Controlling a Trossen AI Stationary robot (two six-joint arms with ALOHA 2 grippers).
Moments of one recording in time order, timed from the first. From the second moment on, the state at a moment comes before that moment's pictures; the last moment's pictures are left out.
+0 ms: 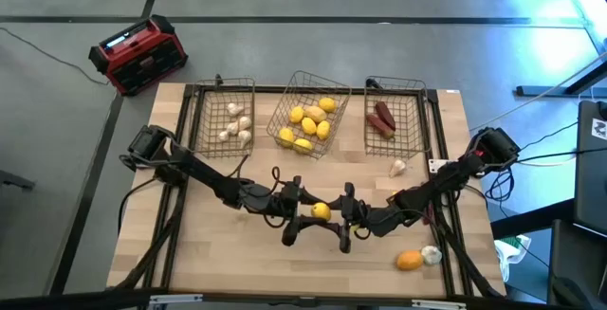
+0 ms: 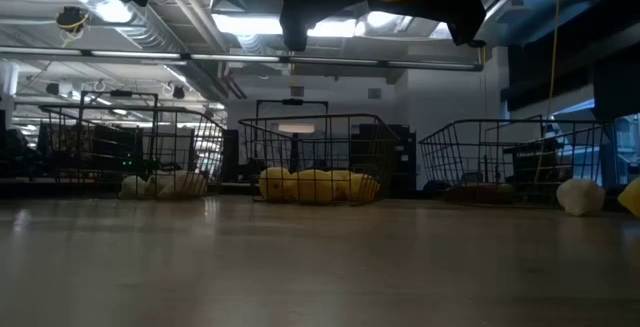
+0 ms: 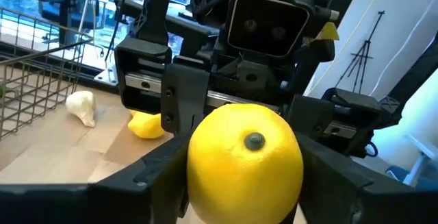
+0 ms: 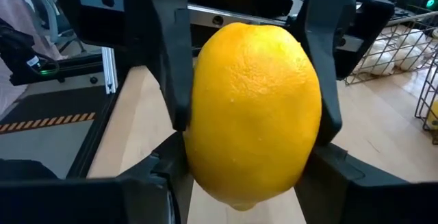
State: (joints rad) left arm -0.35 1.78 0.88 0.85 -0.30 -0.34; right arm 0.55 1.61 0.84 0.45 0.59 0.33
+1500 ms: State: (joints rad) left arm -0.03 1.33 0.89 0.12 -0.37 -0.29; right arm 0.55 1.61 0.84 0.35 0.56 0.42
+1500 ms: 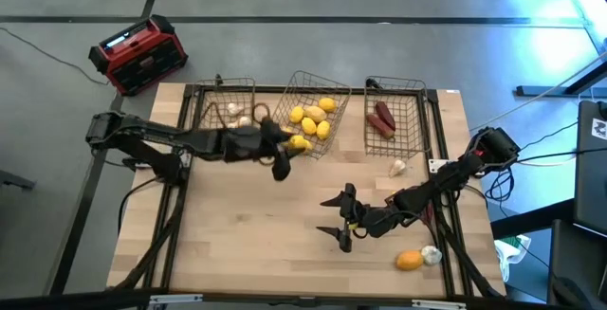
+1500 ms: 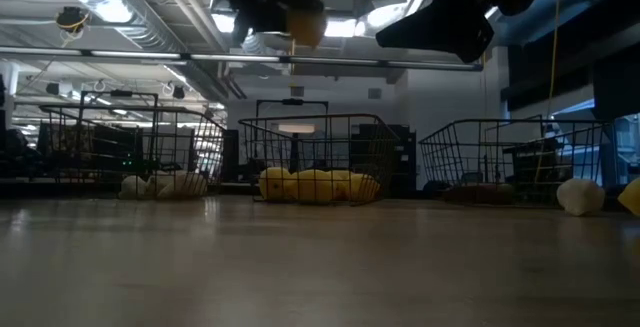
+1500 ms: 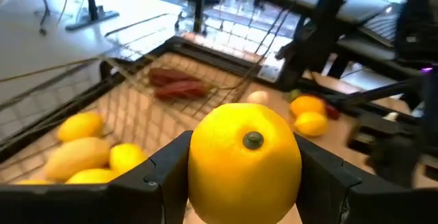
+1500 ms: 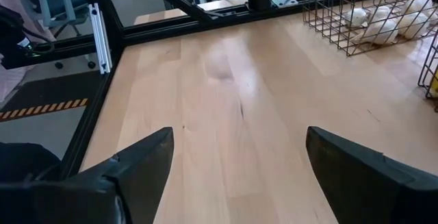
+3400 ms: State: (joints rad) left arm 0.51 2.13 1.70 -0.64 -0.21 -0.24; right arm 0.54 1.61 0.84 0.32 0.57 0.45
